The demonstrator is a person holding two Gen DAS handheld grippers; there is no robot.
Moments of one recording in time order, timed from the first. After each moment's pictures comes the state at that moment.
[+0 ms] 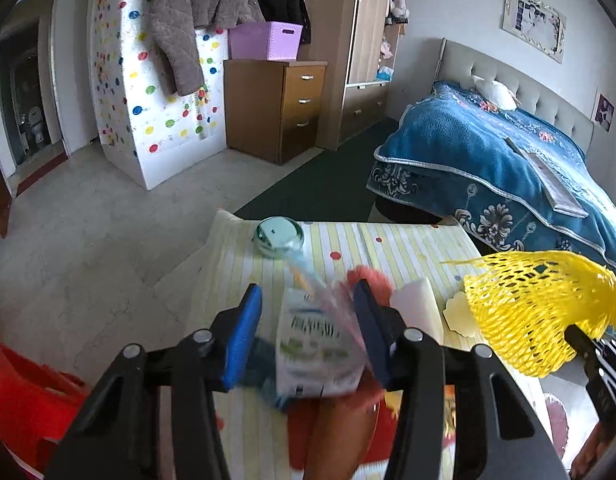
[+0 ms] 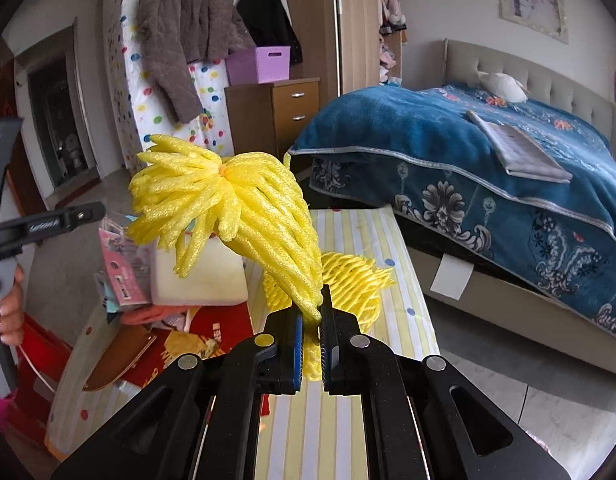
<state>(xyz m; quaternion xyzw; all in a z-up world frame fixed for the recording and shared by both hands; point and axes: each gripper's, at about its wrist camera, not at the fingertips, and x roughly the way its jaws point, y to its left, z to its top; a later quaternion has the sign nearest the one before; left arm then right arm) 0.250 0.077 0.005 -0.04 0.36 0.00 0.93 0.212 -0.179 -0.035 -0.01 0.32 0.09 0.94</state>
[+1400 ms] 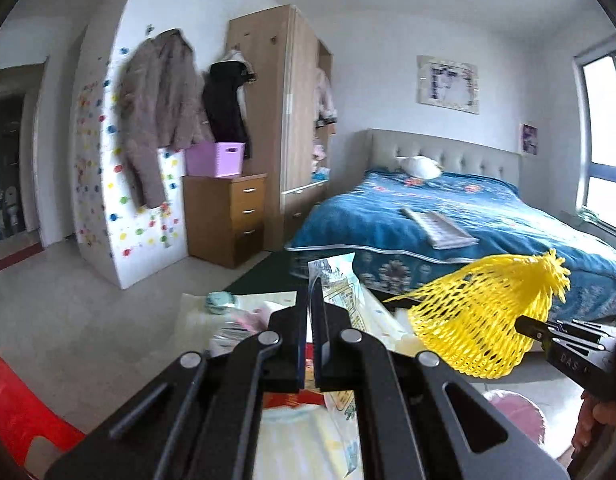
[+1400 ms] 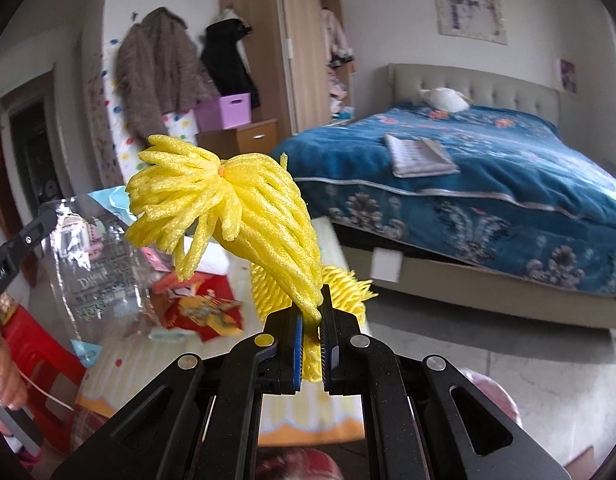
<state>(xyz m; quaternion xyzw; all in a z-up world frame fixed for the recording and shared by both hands) 0.035 -0.026 0.073 0.00 0.15 -0.08 0.99 0.013 -0.291 0.023 0.05 0.27 0.01 0.96</state>
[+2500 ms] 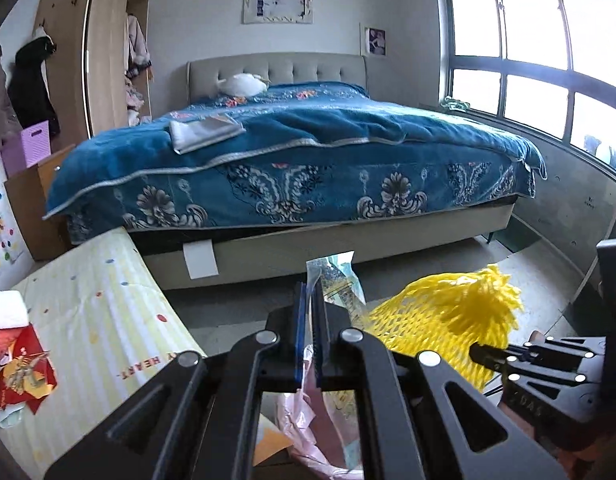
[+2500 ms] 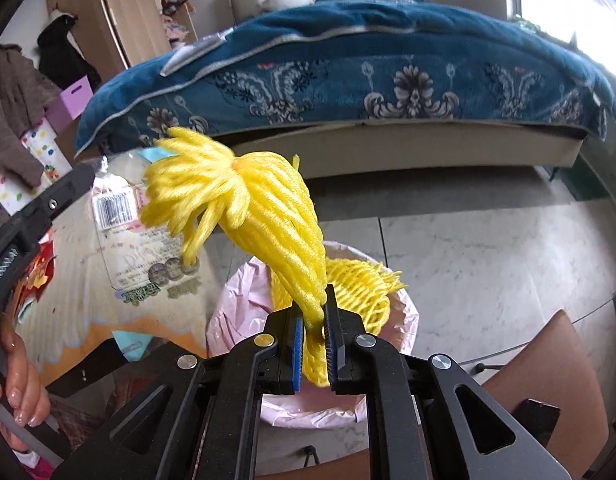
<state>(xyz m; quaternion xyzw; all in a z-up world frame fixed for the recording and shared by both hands) 0.061 -0.338 -0.058 0.11 0.26 -0.34 0.90 -0.032 -0.492 -0.125 0.18 0.41 -0.16 0.88</state>
